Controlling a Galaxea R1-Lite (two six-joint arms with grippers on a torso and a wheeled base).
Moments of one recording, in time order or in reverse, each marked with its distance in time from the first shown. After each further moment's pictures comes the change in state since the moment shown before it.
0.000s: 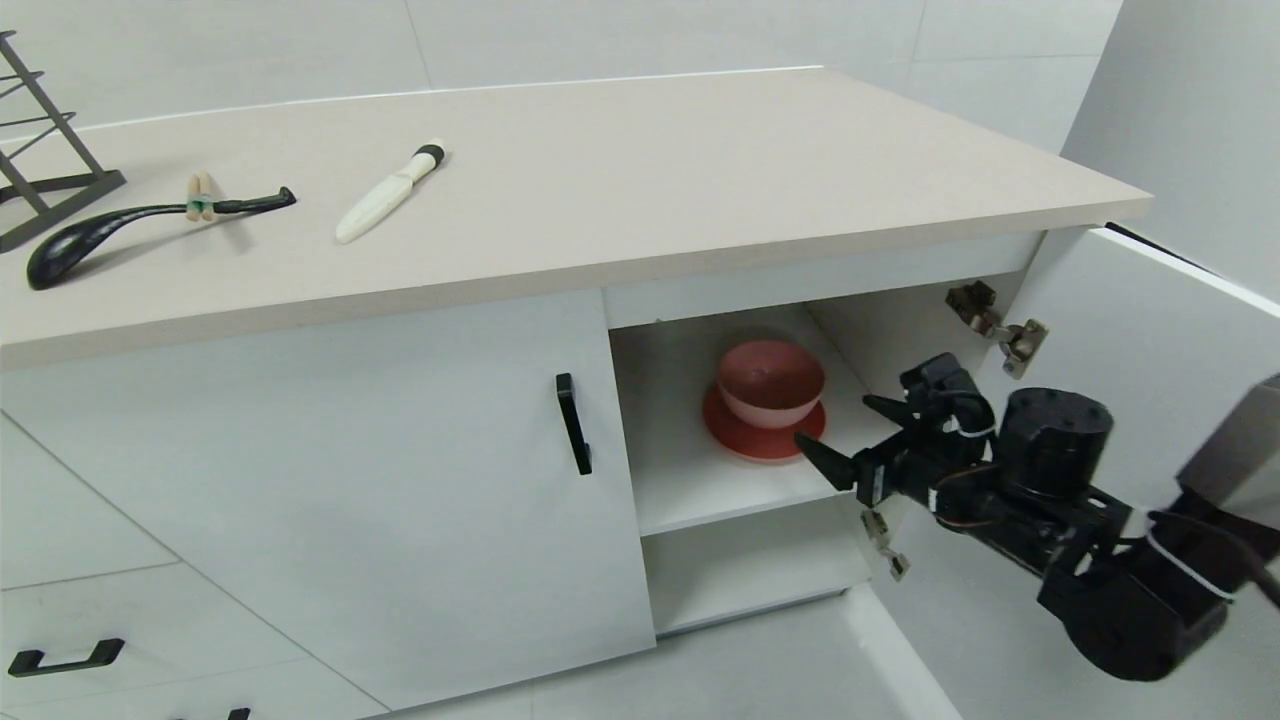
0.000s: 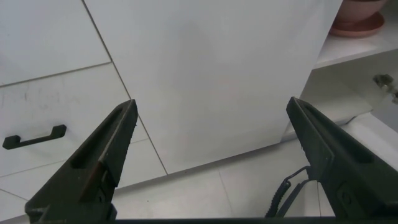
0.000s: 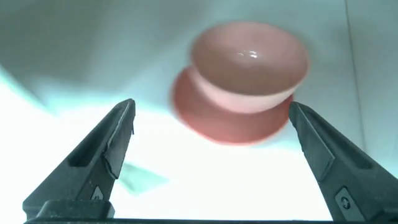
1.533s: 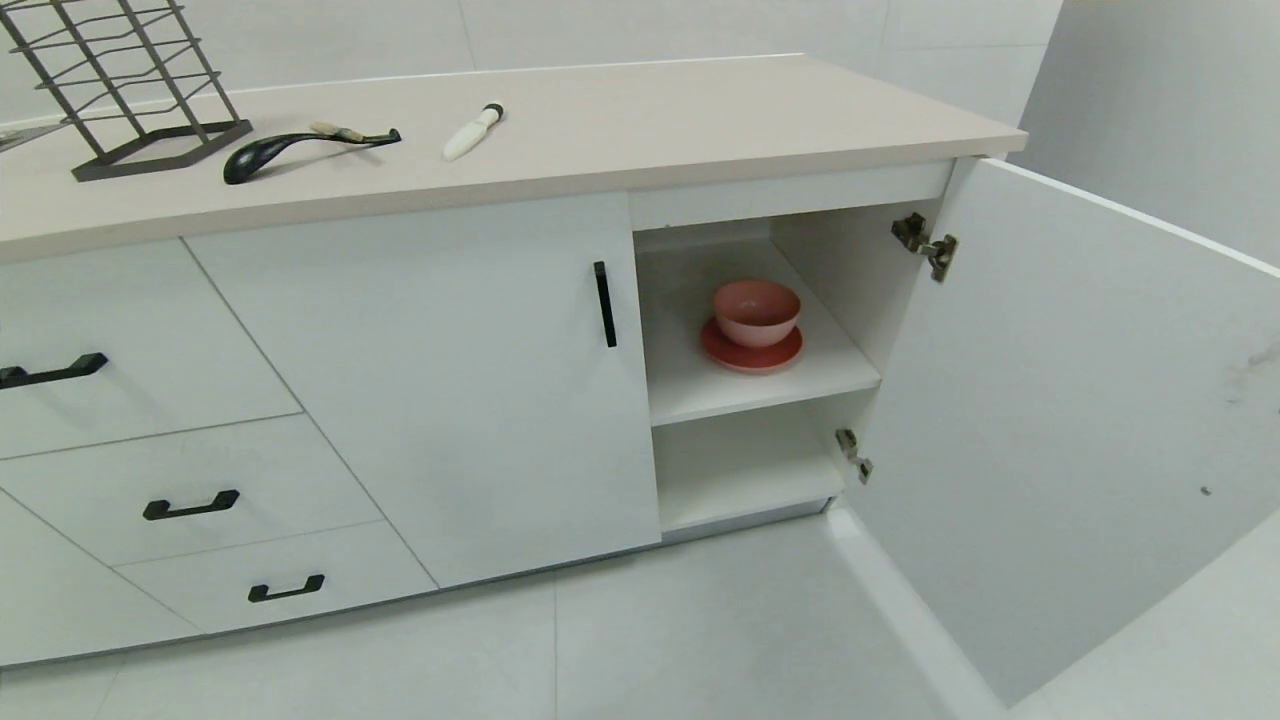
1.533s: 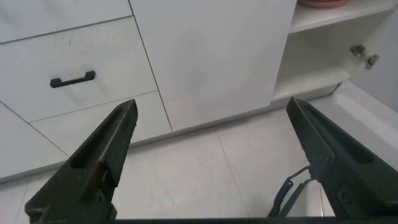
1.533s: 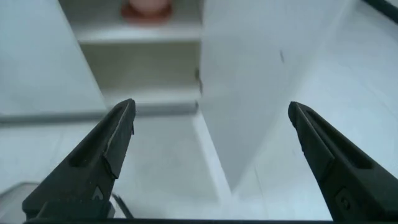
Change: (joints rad) left arm 0.001 0.000 0.000 -0.001 0.000 0.016; right arm -0.458 -1.804 0.602 1.298 -0.062 0.008
